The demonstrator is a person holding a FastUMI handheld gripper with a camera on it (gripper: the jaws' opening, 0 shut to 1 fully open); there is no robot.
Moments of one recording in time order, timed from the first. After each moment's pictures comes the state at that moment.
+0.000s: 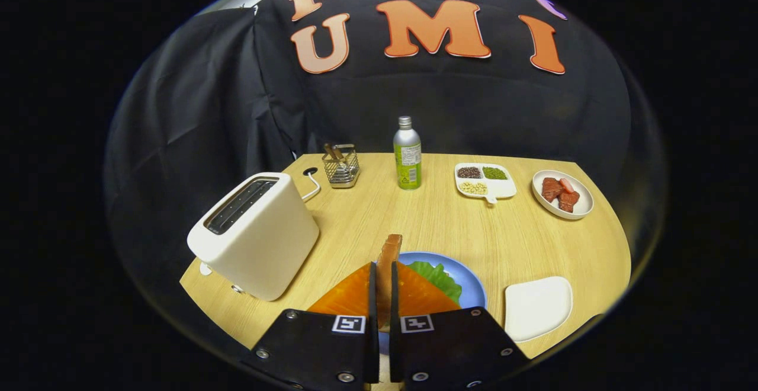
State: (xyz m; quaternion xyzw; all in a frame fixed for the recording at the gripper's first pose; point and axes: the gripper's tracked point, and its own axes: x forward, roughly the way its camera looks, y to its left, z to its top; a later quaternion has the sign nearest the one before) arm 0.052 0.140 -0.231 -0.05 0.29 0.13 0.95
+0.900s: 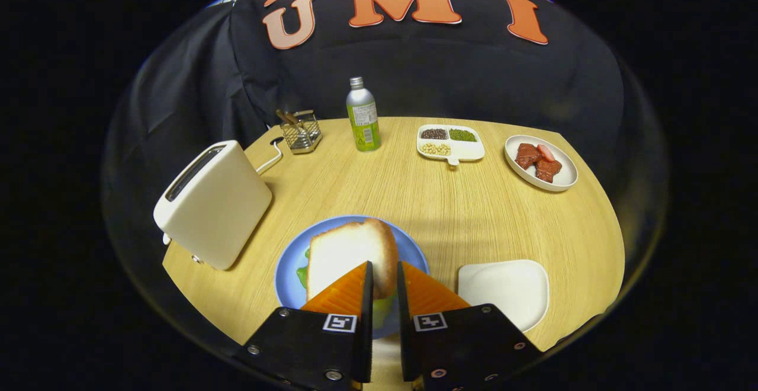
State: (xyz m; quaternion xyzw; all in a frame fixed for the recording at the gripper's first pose) arm 0.051 0.063 -0.275 -0.06 0.38 0.10 0.92
